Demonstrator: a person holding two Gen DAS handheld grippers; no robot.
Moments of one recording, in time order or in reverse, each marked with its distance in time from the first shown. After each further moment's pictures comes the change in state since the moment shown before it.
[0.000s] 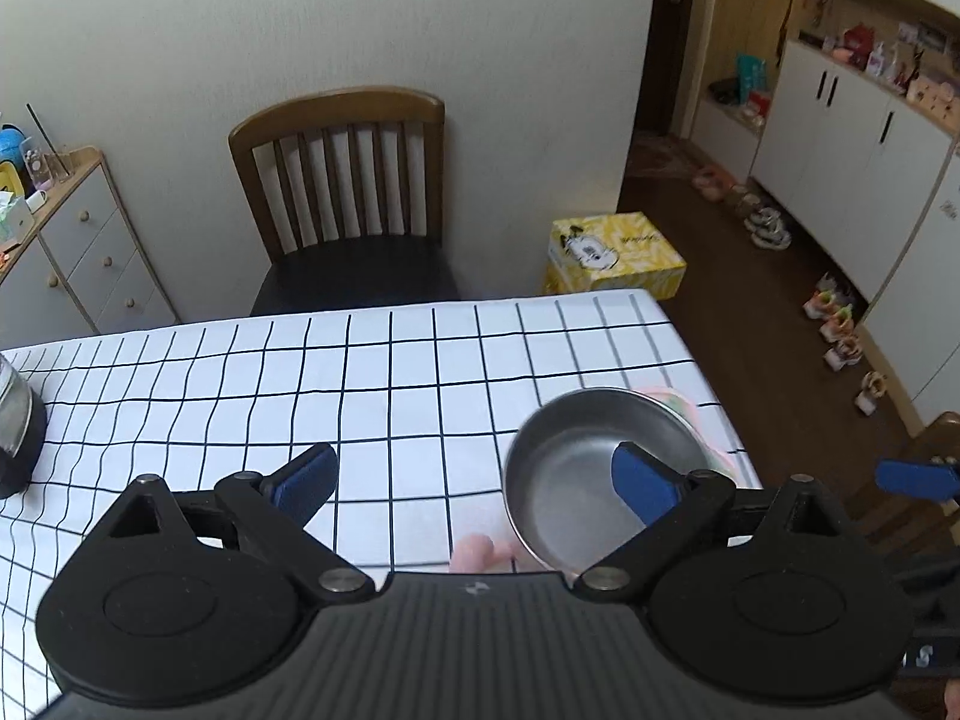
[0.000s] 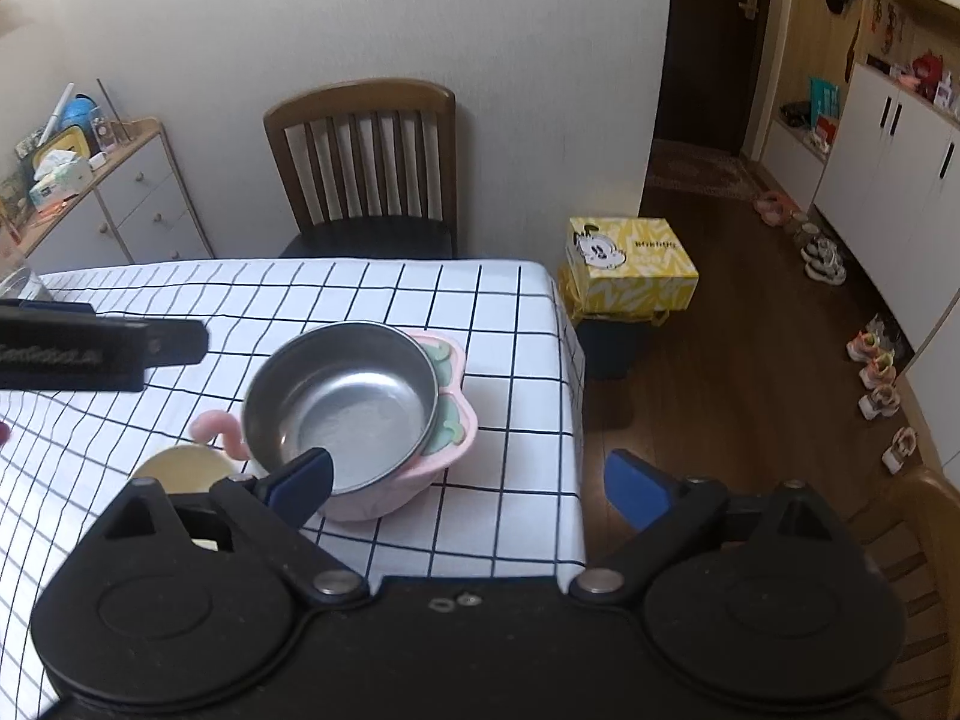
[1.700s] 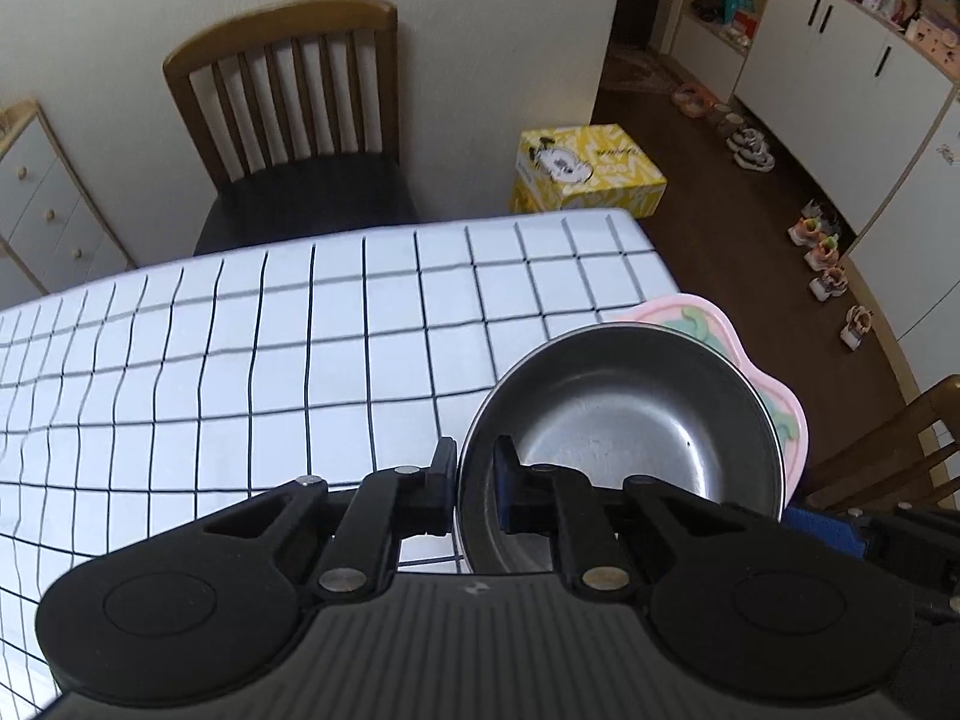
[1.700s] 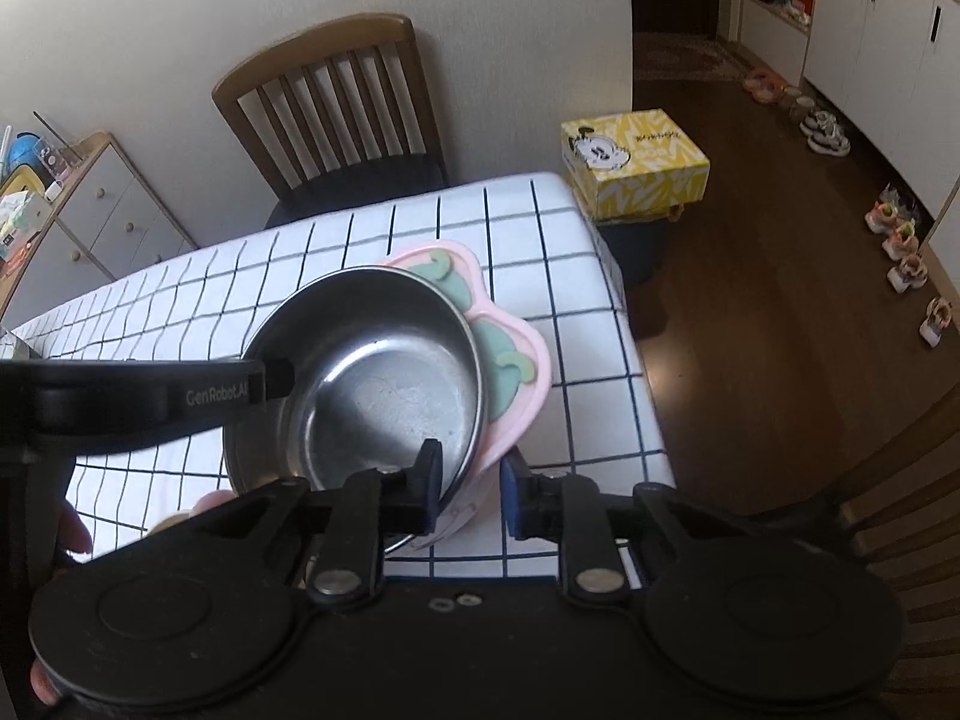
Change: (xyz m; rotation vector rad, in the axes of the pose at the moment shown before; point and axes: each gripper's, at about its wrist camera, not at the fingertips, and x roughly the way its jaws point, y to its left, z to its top) left arm 0.063 -0.026 0.017 0.029 0.169 -0.064; right arm 0.054 0.007 0.012 0.193 0.144 0.033
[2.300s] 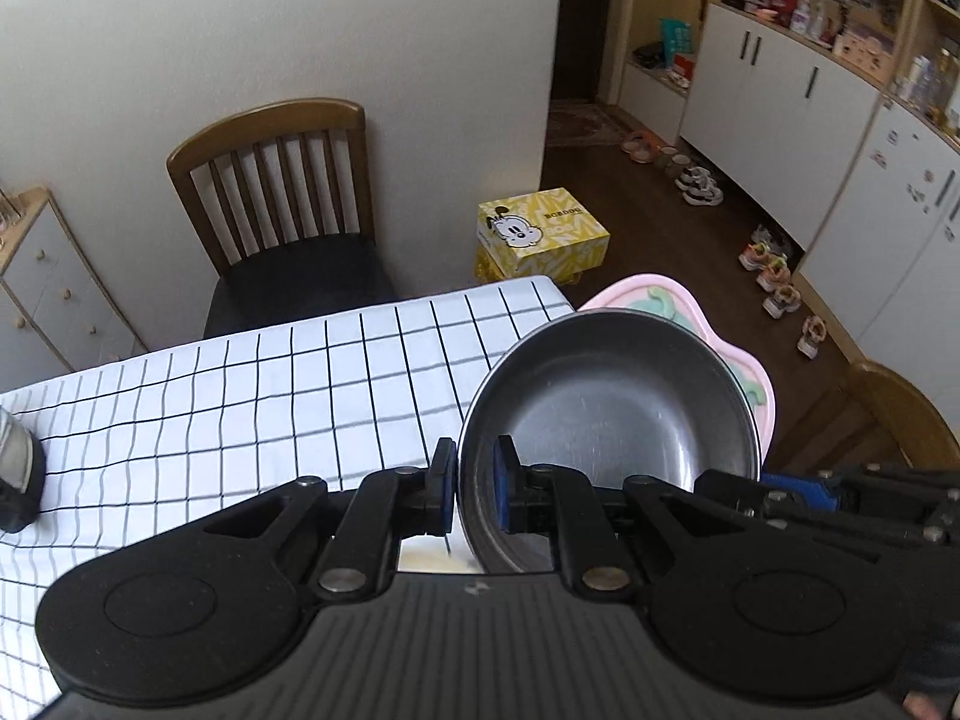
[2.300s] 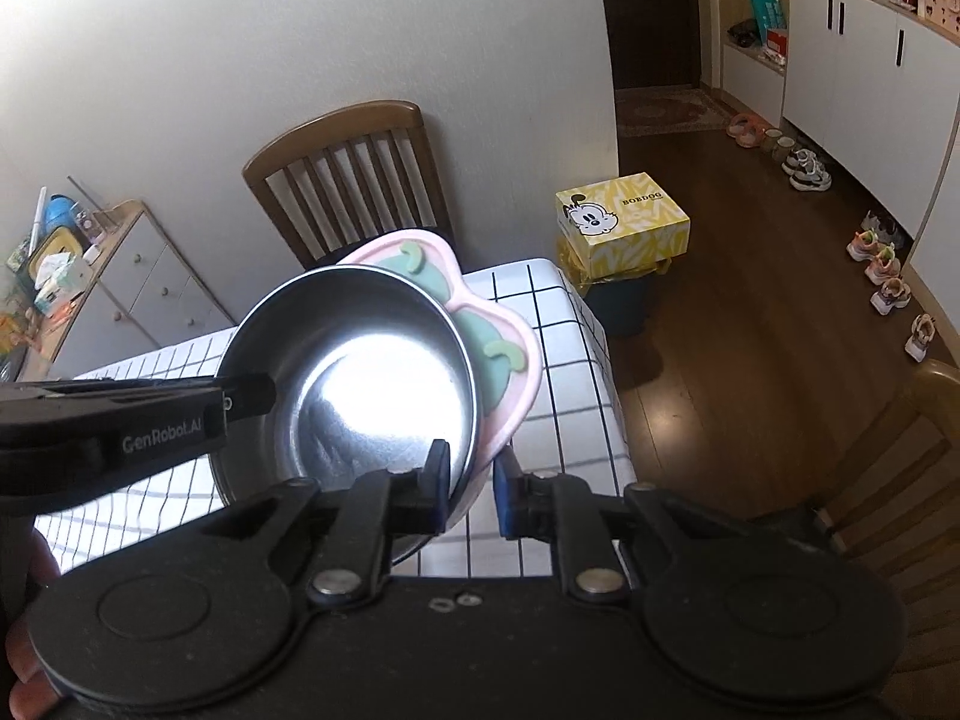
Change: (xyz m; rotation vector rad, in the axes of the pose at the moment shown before) left arm -0.140 -0.017 -0.028 0.095 -0.119 -0.035; right arm -0.112 0.006 -0.015 0.038 -0.116 0.019
